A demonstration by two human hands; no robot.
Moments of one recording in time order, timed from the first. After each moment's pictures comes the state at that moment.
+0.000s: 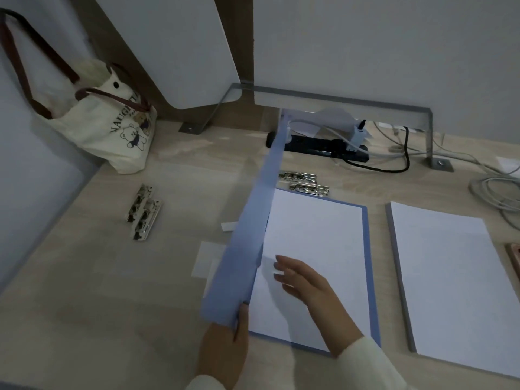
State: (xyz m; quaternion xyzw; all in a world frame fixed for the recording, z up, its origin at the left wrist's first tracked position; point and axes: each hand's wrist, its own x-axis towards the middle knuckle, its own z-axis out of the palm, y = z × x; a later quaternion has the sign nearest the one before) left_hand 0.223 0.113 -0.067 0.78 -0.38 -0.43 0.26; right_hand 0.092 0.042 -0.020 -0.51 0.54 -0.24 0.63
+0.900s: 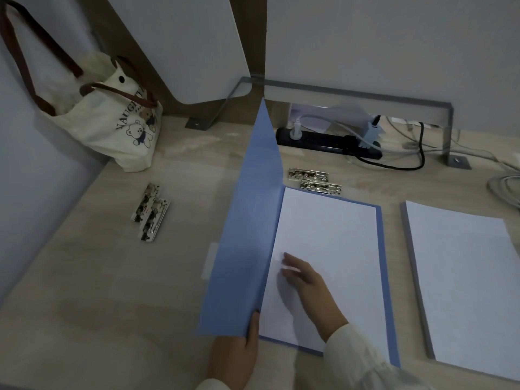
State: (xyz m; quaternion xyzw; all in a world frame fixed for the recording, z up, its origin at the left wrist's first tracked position) left_hand 0.231 0.111 -0.085 0.77 -0.38 -0.41 0.31; right_hand 0.111 0.021 -0.066 -0.53 0.59 -0.22 0.56
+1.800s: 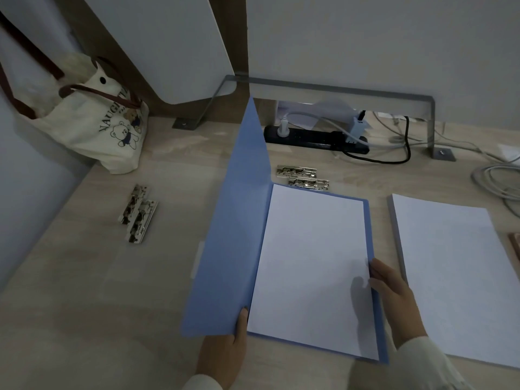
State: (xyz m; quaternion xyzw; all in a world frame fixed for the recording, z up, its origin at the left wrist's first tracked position) left_hand 0.230 0.110 -0.087 0.78 -0.36 -0.42 0.30; right_hand -0.014 0.032 -0.064 -0.39 0.73 -0.34 0.45
